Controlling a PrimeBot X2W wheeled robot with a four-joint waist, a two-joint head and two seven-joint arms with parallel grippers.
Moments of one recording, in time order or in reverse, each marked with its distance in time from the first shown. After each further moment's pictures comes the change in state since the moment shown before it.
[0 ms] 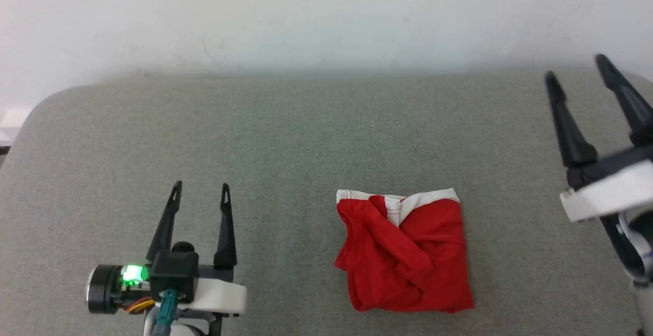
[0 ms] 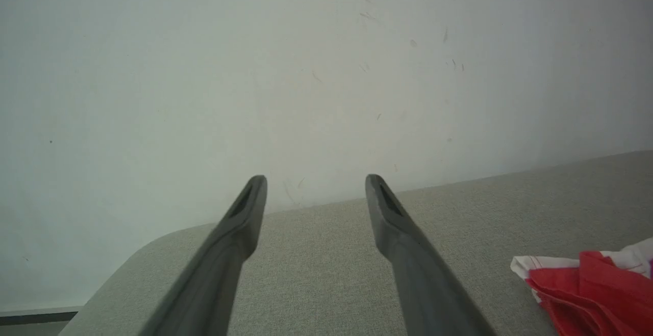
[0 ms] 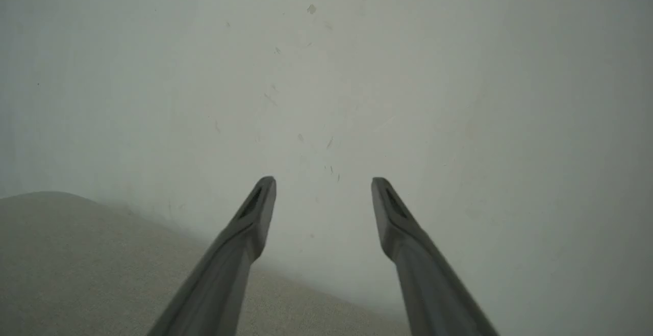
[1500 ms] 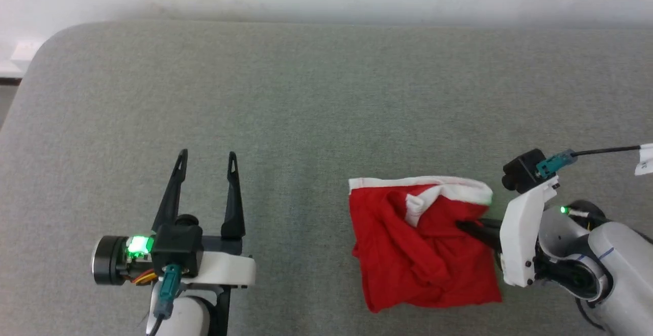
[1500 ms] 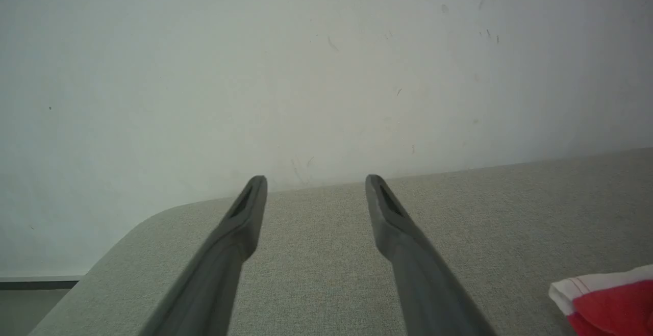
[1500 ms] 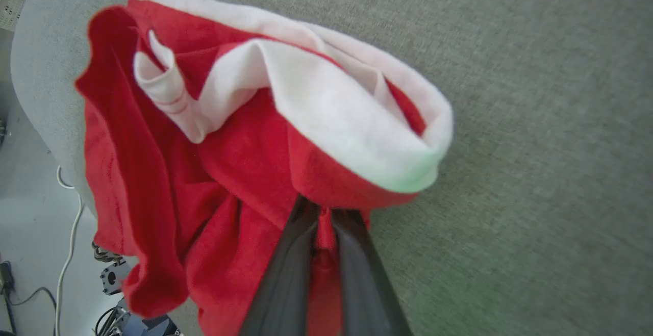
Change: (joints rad) left arm -0.087 -0.047 0.011 -0.002 0.009 -0.023 0.000; right arm -0.151 -0.178 0.538 0.343 0.698 0.000 0.651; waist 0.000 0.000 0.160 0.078
